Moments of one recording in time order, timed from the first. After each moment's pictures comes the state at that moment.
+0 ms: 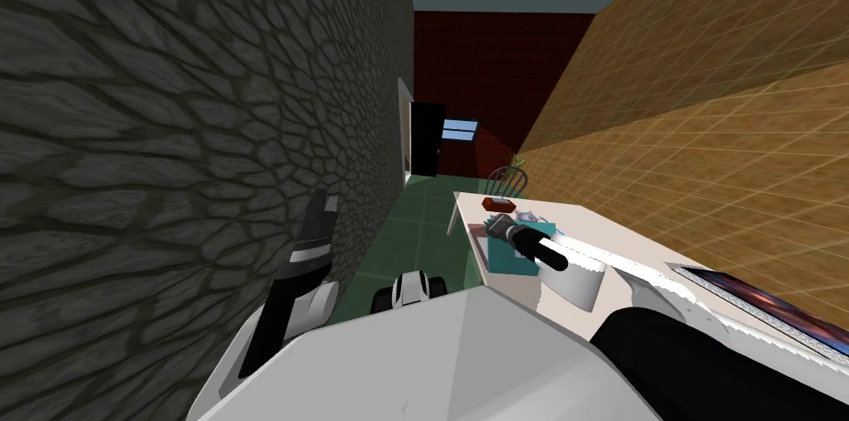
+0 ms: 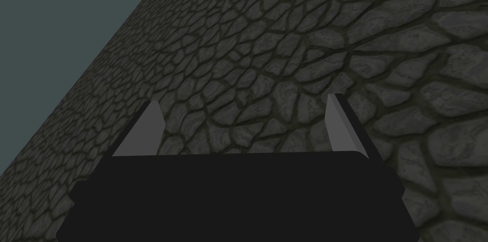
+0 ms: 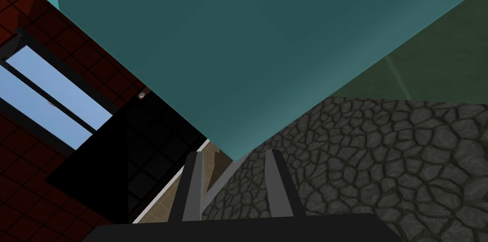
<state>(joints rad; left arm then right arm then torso) 0.46 0.04 -0.02 -2.28 -0.12 -0.43 -0.15 0.85 -1.25 -0.30 -2.61 -0.12 0.91 1.16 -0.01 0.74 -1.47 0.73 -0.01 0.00</state>
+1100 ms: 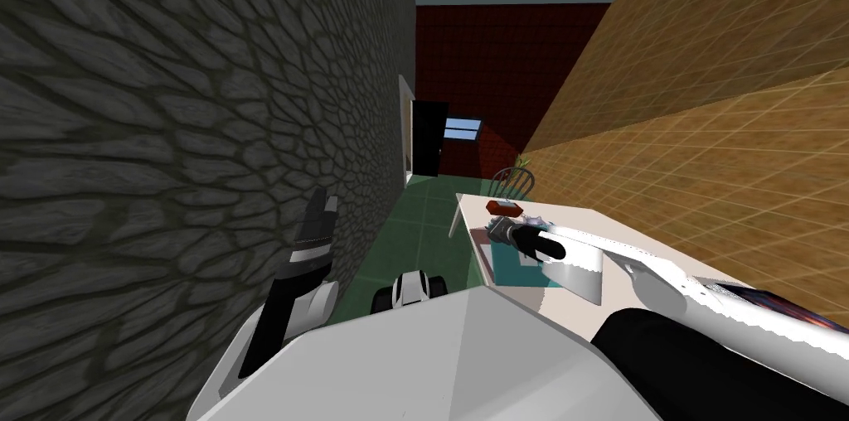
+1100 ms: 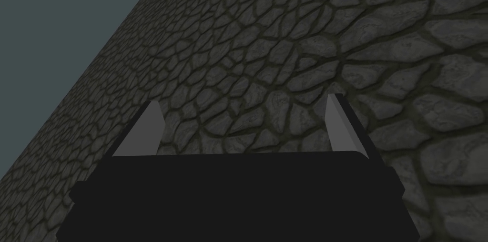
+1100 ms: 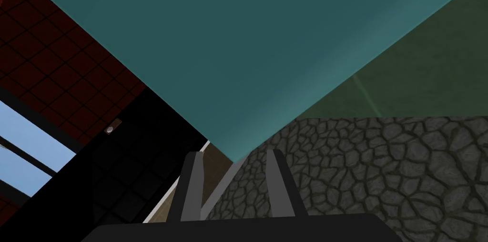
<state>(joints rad) 0.46 0.04 -0.02 -2.28 -0.12 -0.43 -0.15 0.89 -1.37 -0.38 -2.61 -0.34 0.98 1.16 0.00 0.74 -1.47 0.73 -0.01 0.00</state>
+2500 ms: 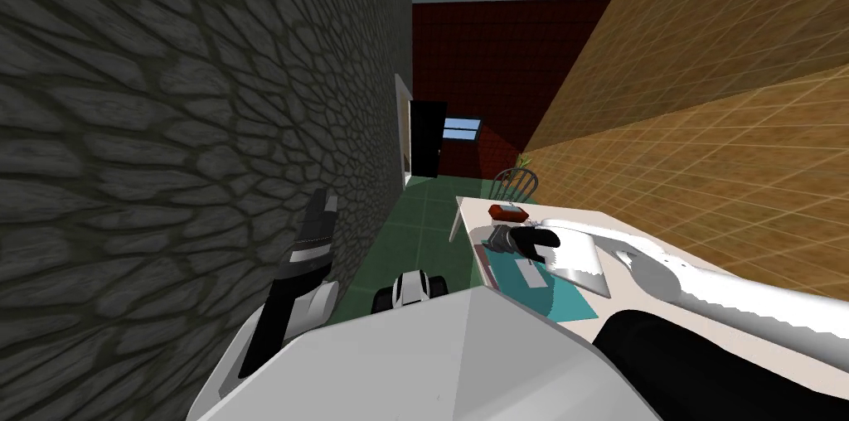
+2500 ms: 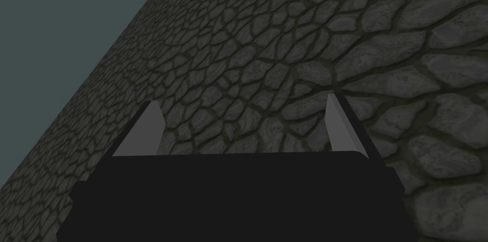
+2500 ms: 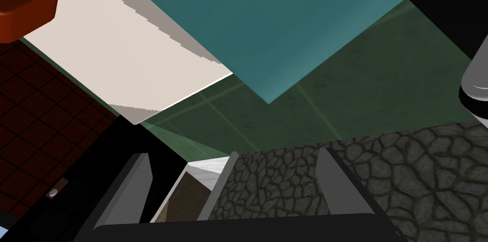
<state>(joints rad) 0.46 0.04 -0.02 -2.28 -0.12 -0.43 -0.15 0.95 -1.51 -0.47 -2.61 -0.66 1.03 1.18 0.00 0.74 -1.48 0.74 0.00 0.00</state>
